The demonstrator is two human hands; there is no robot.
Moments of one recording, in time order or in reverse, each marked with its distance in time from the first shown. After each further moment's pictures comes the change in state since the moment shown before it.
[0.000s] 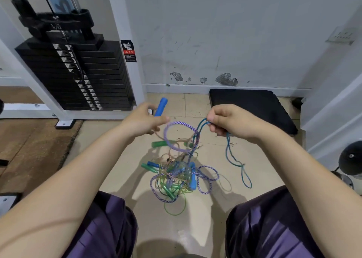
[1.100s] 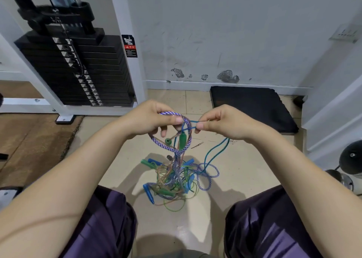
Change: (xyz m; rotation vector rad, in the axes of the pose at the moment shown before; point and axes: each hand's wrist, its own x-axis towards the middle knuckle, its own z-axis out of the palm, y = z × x) left_hand -0.028 0.028 -0.003 0.081 -0.294 0.257; right_hand 0.001 -0.004 0.012 -0.235 -0.028 -0.055
